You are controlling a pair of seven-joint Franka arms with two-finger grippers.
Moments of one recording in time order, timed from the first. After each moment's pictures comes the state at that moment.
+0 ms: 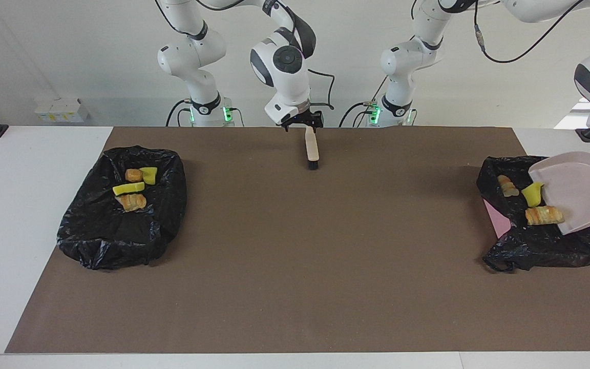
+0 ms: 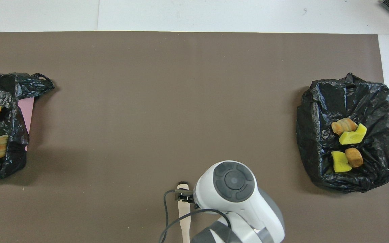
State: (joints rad) left arm 0.33 0.17 0.01 -1.62 0.88 1.97 1.64; right arm 0.53 -0.05 0.16 -2.12 0.30 1.96 0.74
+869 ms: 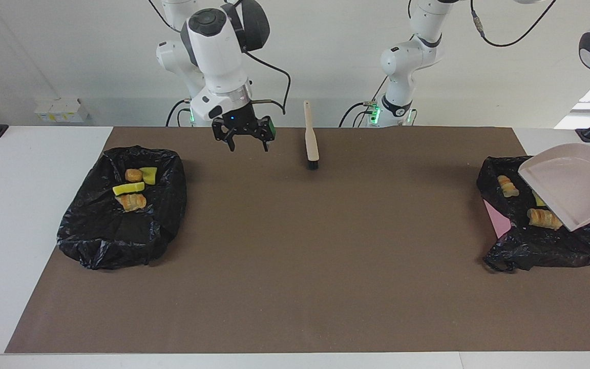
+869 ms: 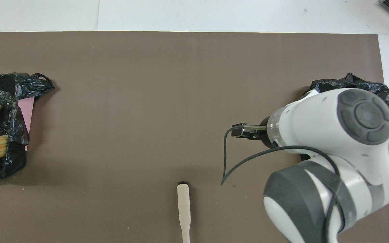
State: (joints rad) left arm 0.33 0.08 0.01 -1.62 0.57 1.90 1.56; right arm 0.20 -0.06 0.15 -1.85 0.09 1.88 0.47
